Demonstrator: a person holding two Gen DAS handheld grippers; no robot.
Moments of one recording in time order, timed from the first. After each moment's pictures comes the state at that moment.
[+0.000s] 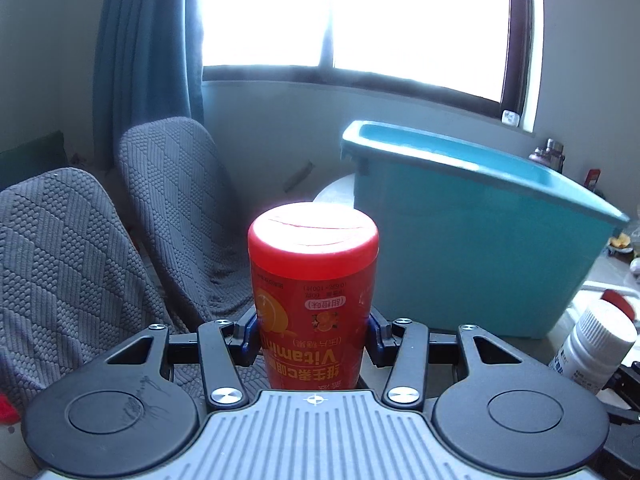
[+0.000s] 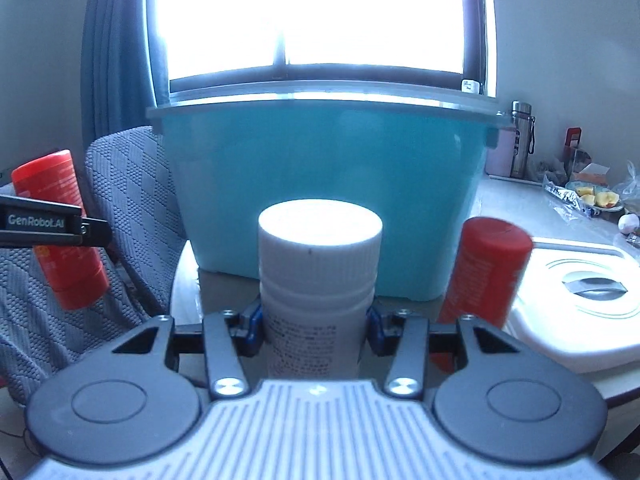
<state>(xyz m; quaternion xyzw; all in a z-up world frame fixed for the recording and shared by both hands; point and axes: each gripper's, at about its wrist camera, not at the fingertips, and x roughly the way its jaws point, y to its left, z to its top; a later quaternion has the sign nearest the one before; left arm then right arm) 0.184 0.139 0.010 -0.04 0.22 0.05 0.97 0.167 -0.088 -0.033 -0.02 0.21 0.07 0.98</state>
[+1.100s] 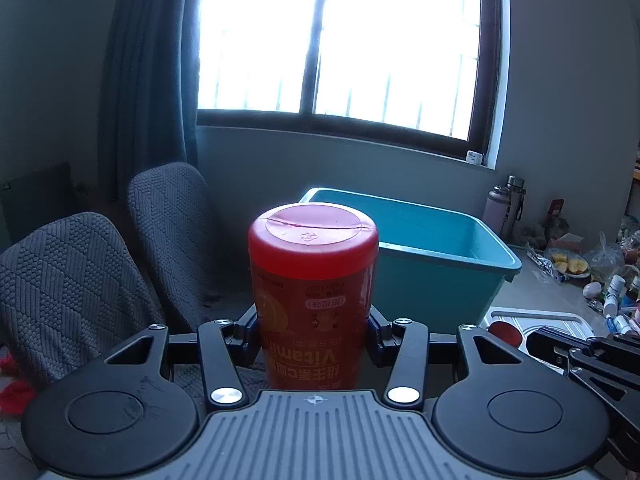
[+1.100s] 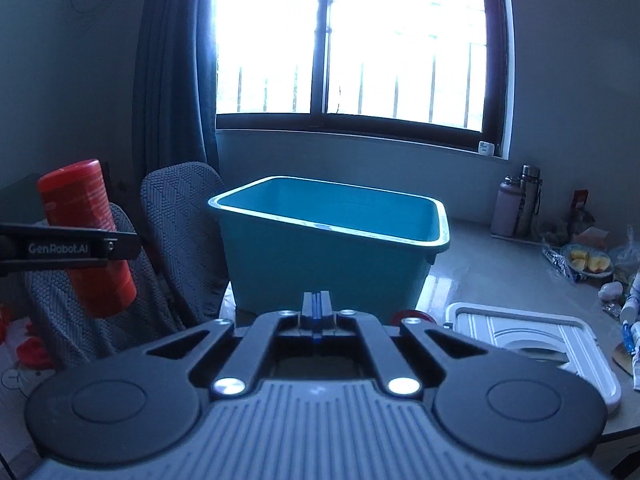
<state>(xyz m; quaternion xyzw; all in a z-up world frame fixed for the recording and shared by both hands) 0.073 0.075 0.104 -0.04 0.19 0.04 0.98 0.098 -0.135 0.061 -0.06 0.18 0.13 0.97</state>
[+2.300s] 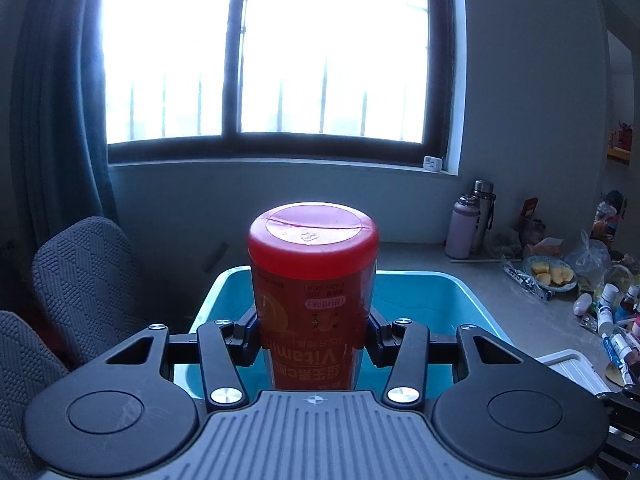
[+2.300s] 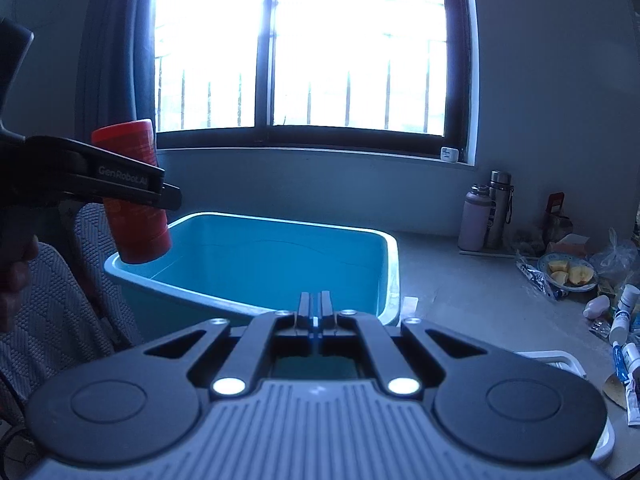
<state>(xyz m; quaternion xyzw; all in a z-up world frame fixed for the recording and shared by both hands) 0.287 0.044 0.163 0.01 0.18 -0.04 0.98 0.215 -0.169 0.089 -0.02 0.16 0.07 0.98</state>
